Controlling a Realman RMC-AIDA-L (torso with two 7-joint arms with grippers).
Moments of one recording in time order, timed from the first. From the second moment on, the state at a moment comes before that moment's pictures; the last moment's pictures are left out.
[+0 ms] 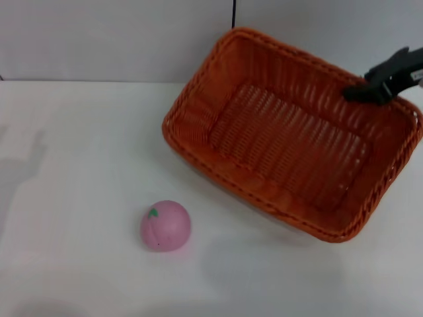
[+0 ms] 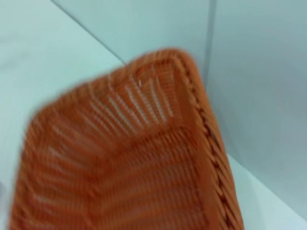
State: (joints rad) left arm -0.20 -2.08 -1.77 -0.09 0.06 -1.83 2.52; right arm 0.71 2.05 -0.93 -1.21 -2.51 -1.52 2.10
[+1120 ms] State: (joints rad) left arm -0.21 -2.08 -1.77 -0.09 0.06 -1.83 2.52; right arm 0.80 2.00 -0.89 -1.11 -2.29 -1.93 1.82
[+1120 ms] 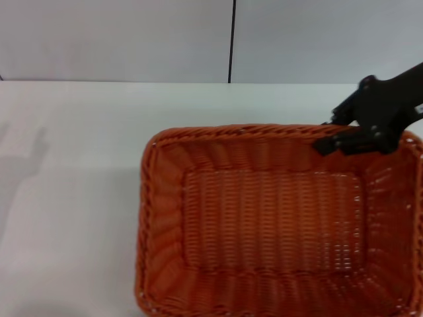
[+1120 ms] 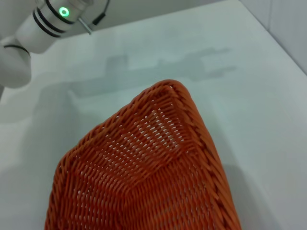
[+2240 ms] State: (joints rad) left arm -0.21 -2.08 -1.77 -0.08 0.06 -1.82 2.52; right arm 0.68 1.90 -0.88 -1.05 -2.01 -1.92 1.70
